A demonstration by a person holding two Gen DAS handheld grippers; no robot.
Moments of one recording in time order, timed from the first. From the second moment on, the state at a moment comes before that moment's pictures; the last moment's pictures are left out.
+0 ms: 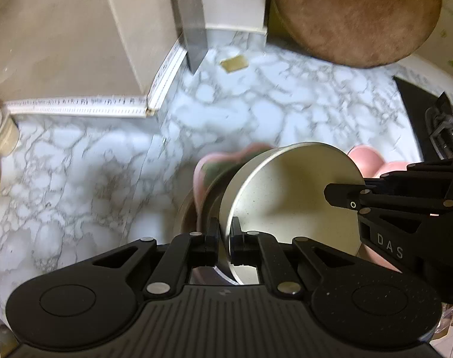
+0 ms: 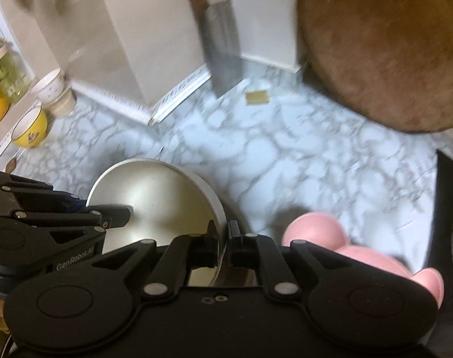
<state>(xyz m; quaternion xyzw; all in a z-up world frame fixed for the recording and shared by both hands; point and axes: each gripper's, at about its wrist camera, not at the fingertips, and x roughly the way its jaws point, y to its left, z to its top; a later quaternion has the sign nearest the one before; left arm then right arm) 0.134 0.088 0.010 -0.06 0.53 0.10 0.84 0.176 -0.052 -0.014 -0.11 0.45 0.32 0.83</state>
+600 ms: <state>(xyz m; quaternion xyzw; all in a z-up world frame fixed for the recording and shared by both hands) 0.140 0.098 -0.016 -0.06 0.55 0.09 0.83 0.191 -0.038 -0.045 -0.10 0.47 0.33 0.81</state>
